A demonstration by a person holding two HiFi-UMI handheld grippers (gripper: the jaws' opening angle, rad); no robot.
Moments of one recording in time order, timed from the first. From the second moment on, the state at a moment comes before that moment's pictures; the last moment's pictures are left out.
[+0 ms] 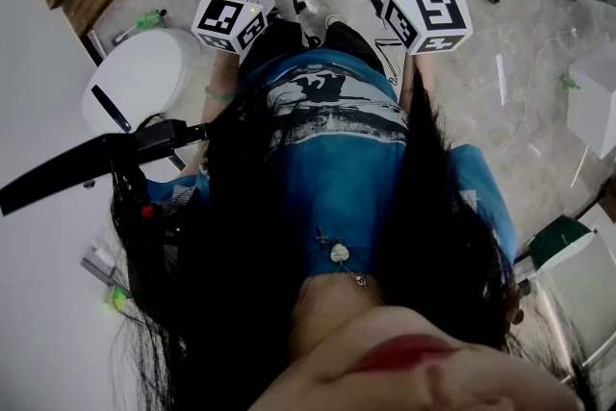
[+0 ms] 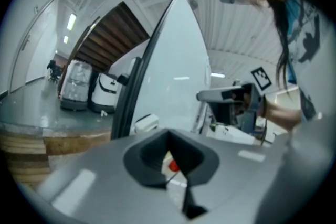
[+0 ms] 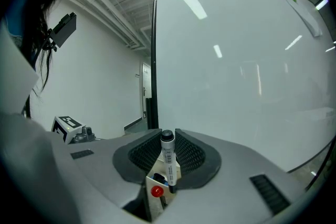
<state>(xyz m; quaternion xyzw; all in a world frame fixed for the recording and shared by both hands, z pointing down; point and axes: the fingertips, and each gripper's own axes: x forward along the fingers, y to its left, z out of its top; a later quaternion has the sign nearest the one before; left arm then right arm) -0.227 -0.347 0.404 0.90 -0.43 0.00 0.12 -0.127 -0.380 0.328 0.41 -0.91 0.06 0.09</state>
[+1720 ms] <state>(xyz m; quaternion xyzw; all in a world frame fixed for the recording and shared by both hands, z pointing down) -0.243 -0.346 0.423 0.88 -0.45 0.00 0.15 -0.196 -0.412 0.448 0.30 -0.91 -0.02 0.27</state>
